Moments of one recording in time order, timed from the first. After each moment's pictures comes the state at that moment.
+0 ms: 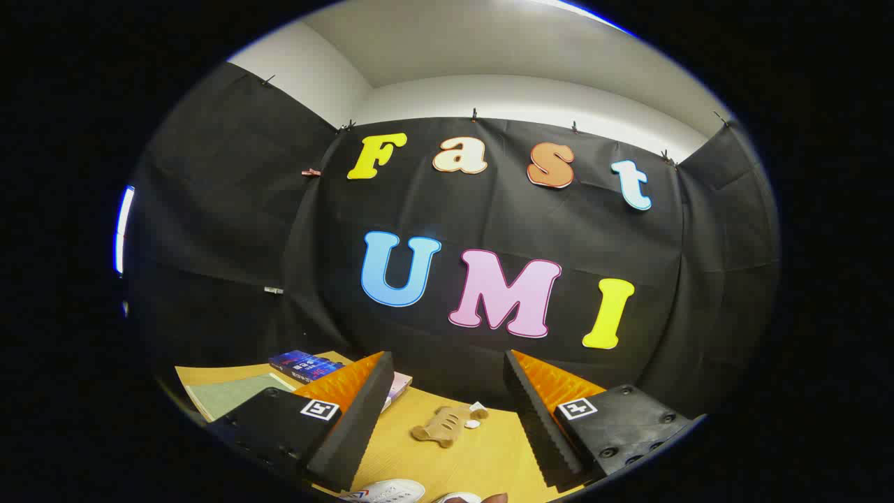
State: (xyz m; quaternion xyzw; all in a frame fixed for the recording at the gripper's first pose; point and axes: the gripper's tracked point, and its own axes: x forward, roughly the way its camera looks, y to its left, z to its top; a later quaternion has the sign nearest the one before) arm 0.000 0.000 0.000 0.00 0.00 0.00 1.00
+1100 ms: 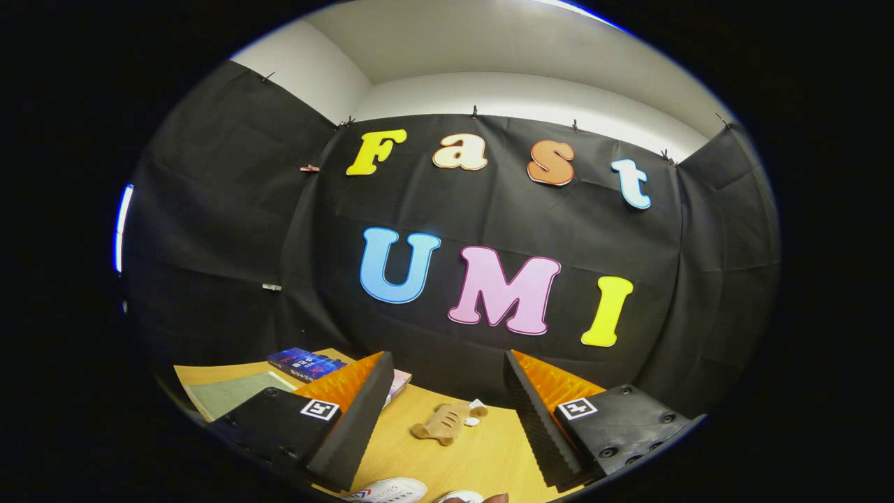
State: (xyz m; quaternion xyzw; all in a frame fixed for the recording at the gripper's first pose) arm 0.002 0.008 -0.004 0.00 0.01 0.00 1.00
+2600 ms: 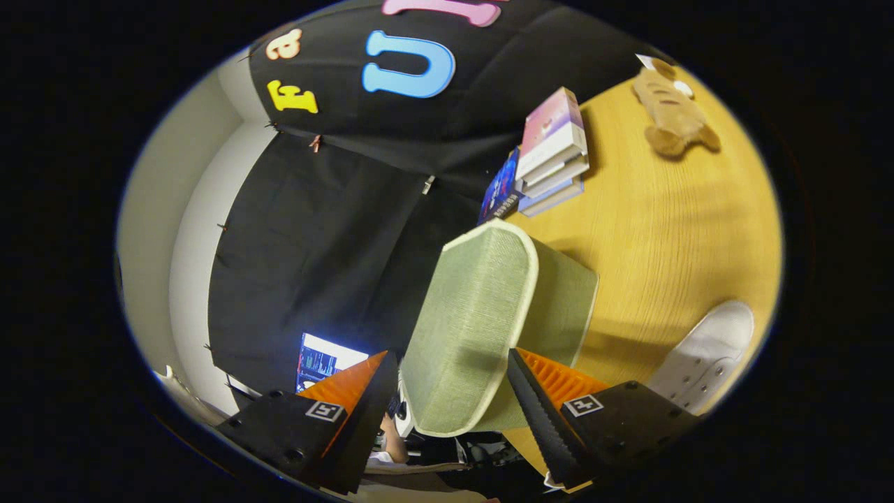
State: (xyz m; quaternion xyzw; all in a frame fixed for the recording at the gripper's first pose) arm -0.024 0.220 -0.243 0.53 0.40 0.38 0.64
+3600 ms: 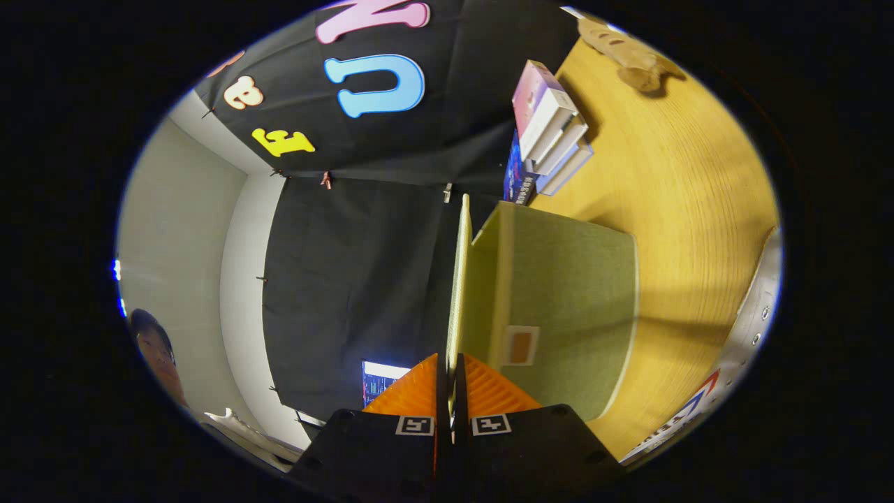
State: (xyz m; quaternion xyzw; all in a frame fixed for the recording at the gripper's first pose) arm -0.020 0.229 -0.186 0.63 0.36 0.38 0.57
